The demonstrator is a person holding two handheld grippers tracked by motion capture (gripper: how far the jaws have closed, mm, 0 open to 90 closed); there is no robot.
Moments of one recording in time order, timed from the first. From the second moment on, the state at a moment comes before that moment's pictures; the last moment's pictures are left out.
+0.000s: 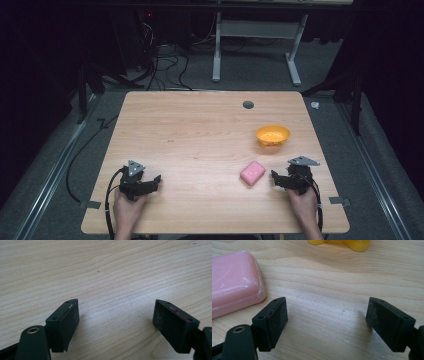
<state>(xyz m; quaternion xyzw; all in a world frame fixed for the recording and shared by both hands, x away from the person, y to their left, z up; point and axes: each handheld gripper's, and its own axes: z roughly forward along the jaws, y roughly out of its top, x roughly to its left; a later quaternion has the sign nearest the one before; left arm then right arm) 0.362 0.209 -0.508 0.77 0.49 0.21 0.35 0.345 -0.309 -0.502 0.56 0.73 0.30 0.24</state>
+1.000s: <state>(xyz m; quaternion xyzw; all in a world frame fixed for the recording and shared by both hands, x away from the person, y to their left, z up) 0.362 0.209 -0.508 0.77 0.49 0.21 0.35 0.343 -0.305 -0.485 0.55 0.73 0.33 0.23</state>
